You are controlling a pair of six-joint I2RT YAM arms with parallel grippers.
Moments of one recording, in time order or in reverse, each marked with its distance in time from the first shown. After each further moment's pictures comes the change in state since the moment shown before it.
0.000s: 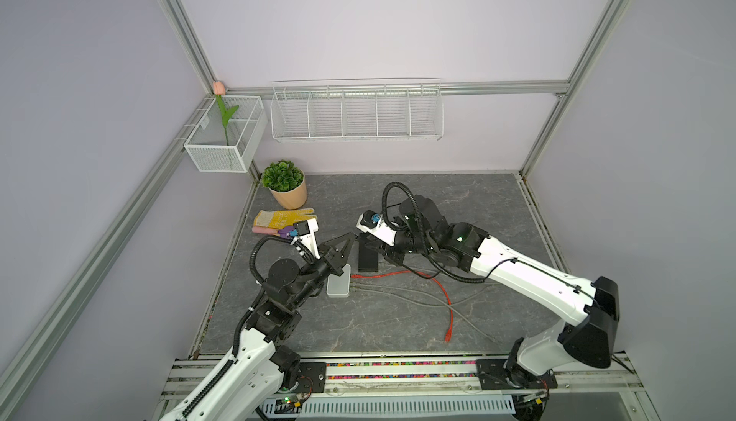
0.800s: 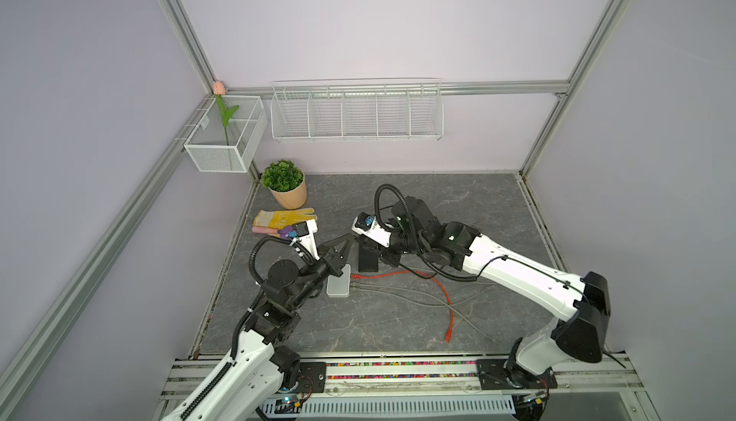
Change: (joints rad) left arm -0.001 -0.016 0.000 -0.029 -0.011 0.001; right arm 0.012 0.048 0.026 -0.023 0.027 -0.008
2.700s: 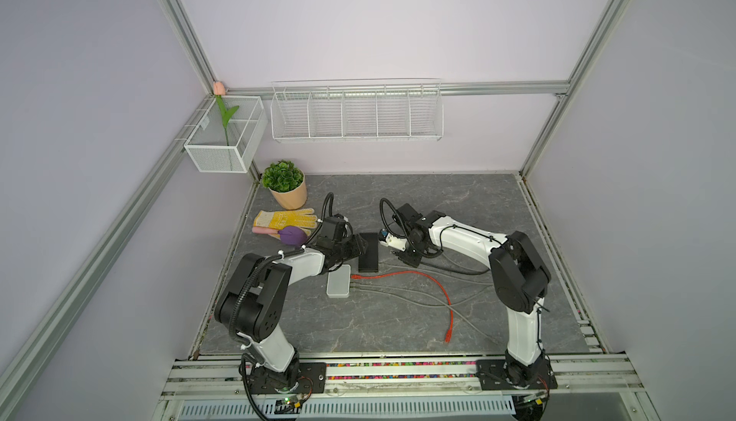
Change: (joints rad) left arm 0.114 1.049 0.374 -0.160 0.055 0.116; right arm -0.261 0.414 0.026 -0.303 0.154 -0.150
